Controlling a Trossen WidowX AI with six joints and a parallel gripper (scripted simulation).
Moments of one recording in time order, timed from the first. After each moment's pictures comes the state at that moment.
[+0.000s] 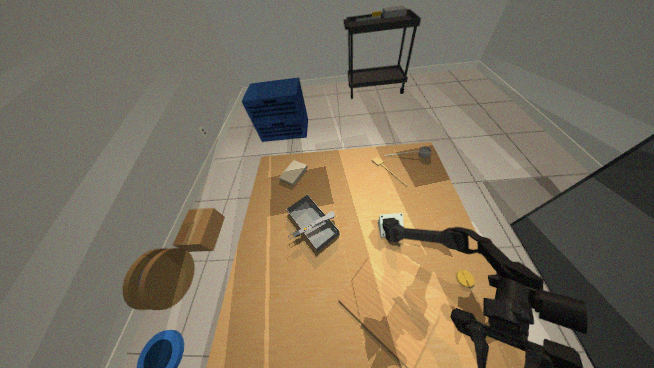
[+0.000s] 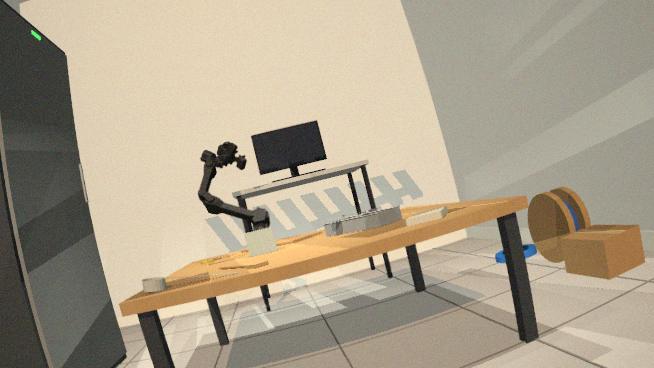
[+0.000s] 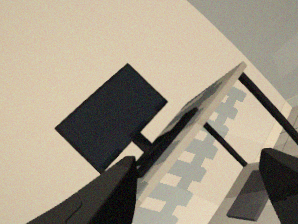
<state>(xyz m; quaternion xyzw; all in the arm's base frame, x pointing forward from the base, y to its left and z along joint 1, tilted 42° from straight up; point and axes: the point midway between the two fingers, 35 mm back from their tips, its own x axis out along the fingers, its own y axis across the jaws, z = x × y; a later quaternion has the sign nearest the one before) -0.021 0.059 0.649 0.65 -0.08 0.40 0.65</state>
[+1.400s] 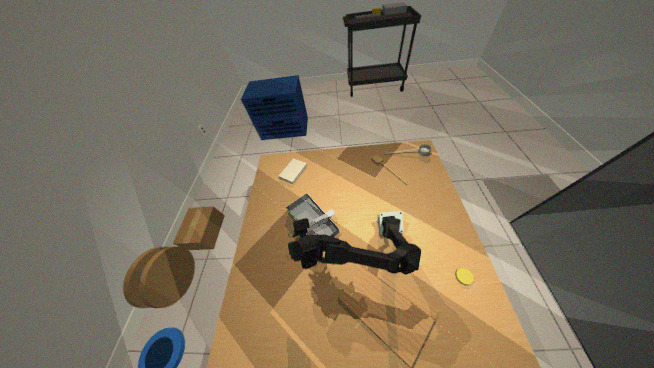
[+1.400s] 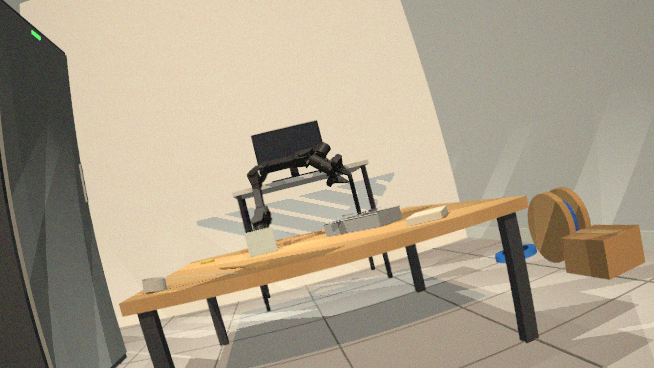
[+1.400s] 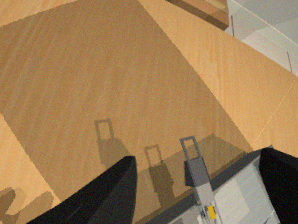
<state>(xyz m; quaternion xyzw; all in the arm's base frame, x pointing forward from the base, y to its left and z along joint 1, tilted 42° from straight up) 0.428 -0.037 0.233 0.08 0.36 0.09 0.93</state>
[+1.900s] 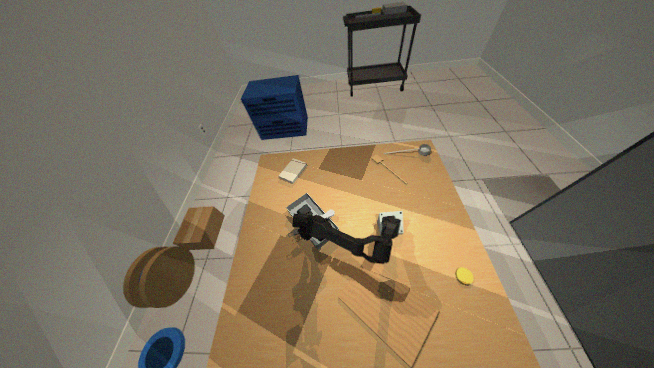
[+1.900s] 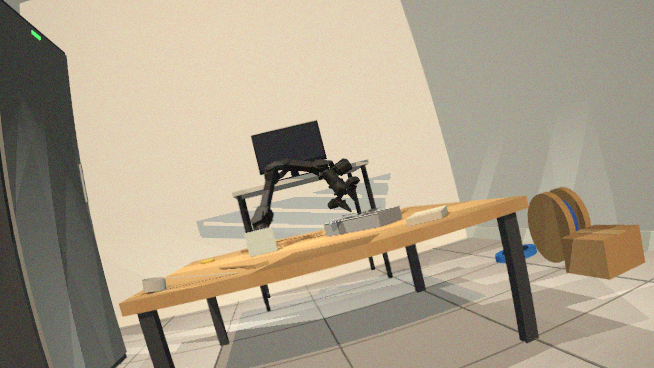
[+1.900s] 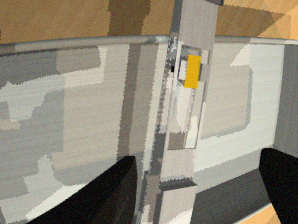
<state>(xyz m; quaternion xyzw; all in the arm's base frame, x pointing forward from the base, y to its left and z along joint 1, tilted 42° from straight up) 0.401 -0.057 0.049 -0.11 0.51 0.25 0.81</state>
